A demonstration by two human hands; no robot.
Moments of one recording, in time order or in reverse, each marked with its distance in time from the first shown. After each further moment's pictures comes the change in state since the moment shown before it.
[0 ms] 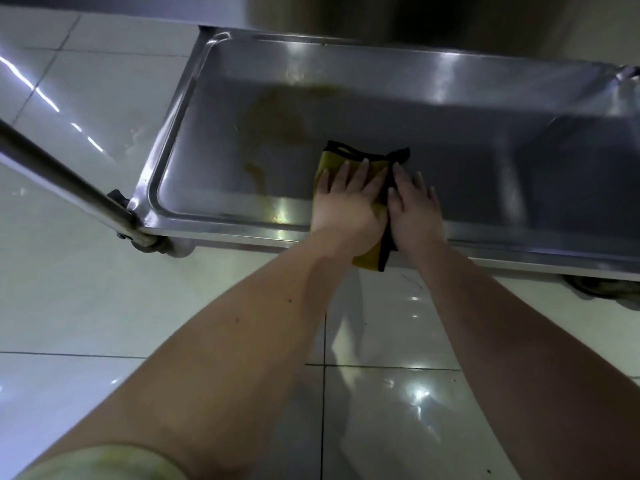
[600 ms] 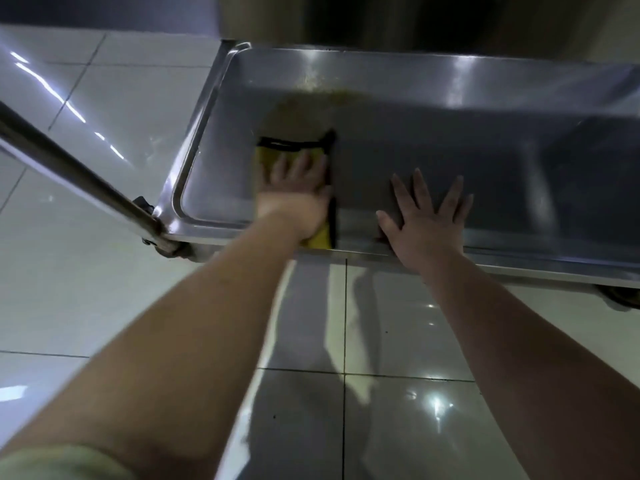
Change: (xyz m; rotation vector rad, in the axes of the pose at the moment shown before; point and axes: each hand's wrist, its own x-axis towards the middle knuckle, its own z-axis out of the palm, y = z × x) left_hand 0.007 -0.099 -0.018 0.038 -0.015 -0.238; right_hand -0.008 -0.009 0.015 -0.507 -0.084 0.022
